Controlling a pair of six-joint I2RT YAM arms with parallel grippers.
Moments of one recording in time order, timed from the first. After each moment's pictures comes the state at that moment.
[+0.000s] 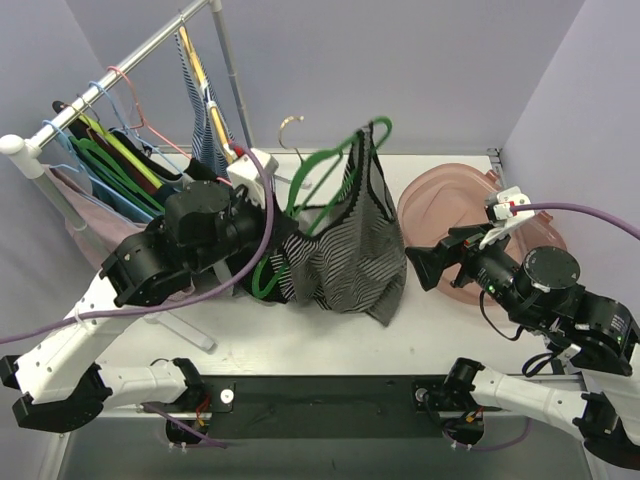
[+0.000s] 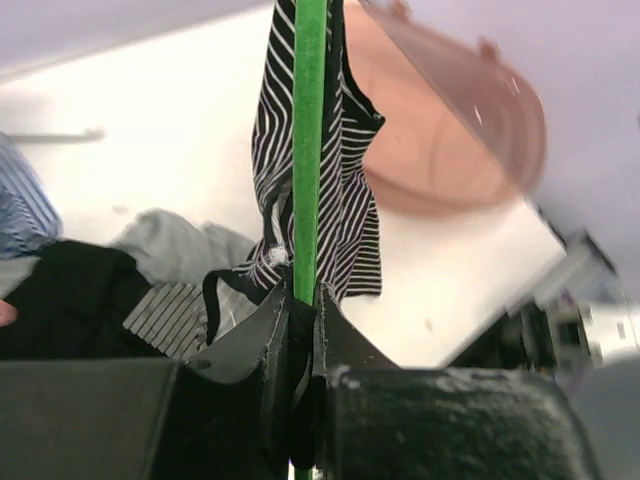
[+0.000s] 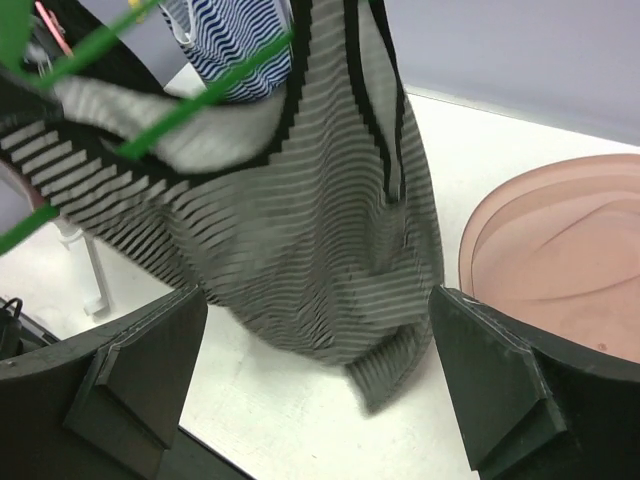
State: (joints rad) left arm -0.93 1.12 1.58 -0.78 -0.13 -0.34; right arm 0.96 0.75 1.39 -0.84 0.43 0.20
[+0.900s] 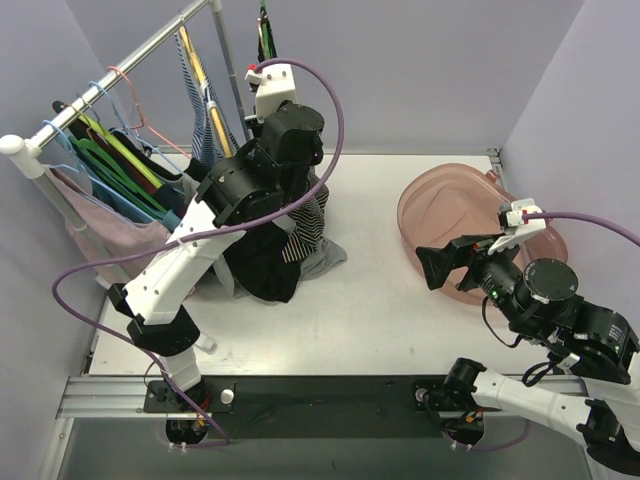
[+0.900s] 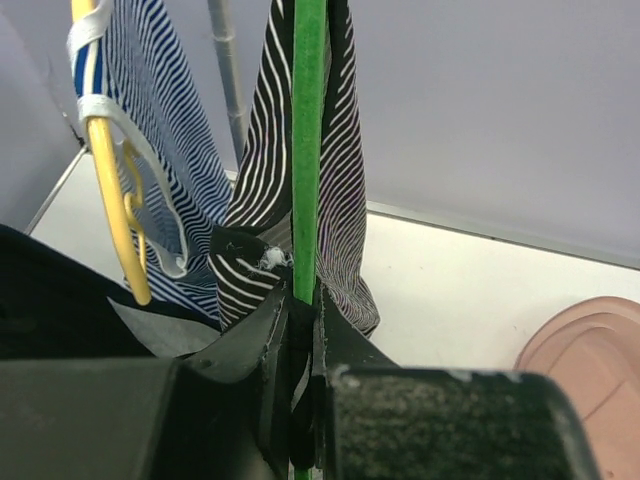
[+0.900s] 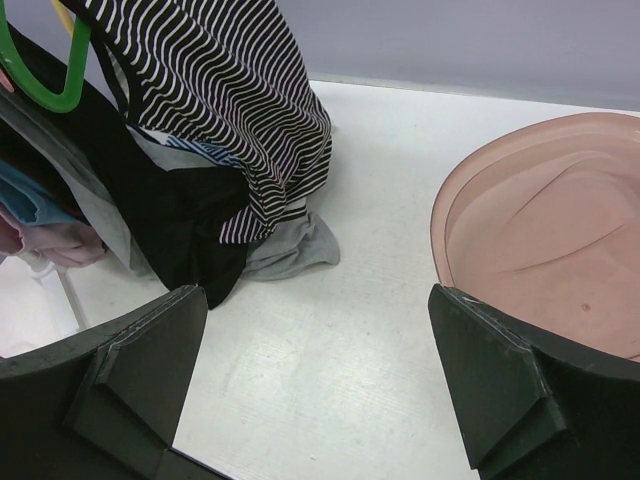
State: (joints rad) left arm -0.93 1.78 2.40 -0.91 -1.06 -0.39; right arm 0.96 0.68 1.30 -0.83 0.55 0.29
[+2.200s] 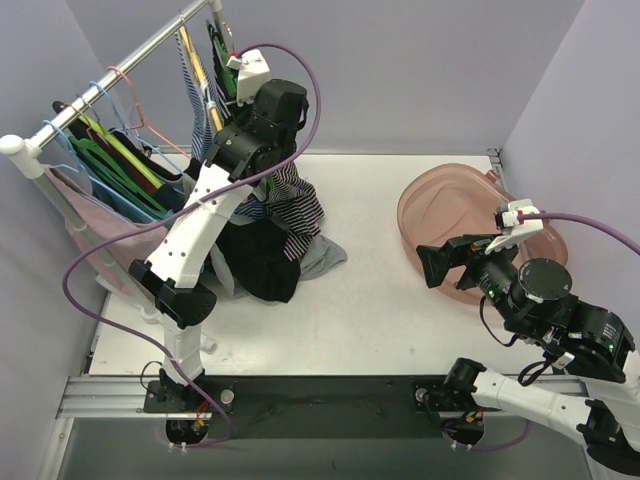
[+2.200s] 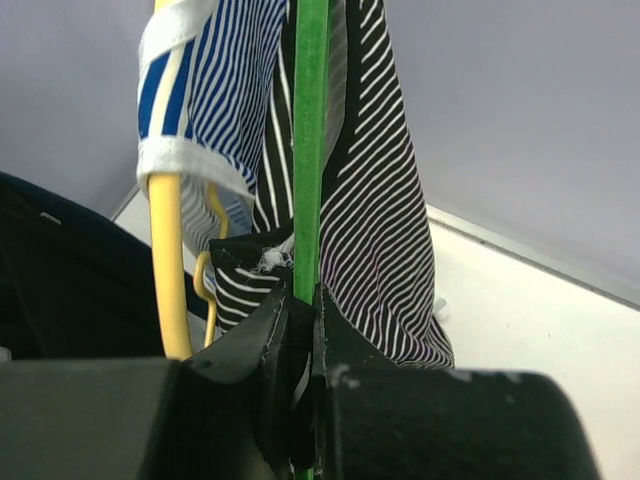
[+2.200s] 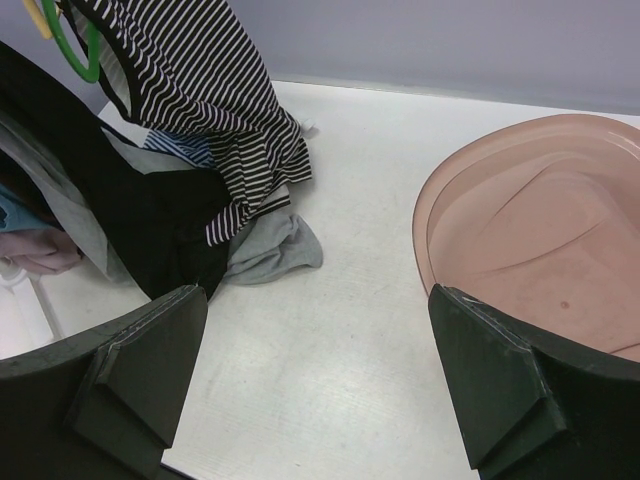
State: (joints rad) left arm -0.67 1.94 2.47 -1.00 -1.07 -0.48; right arm 0.96 0.67 1.27 -0.82 0.59 0.27
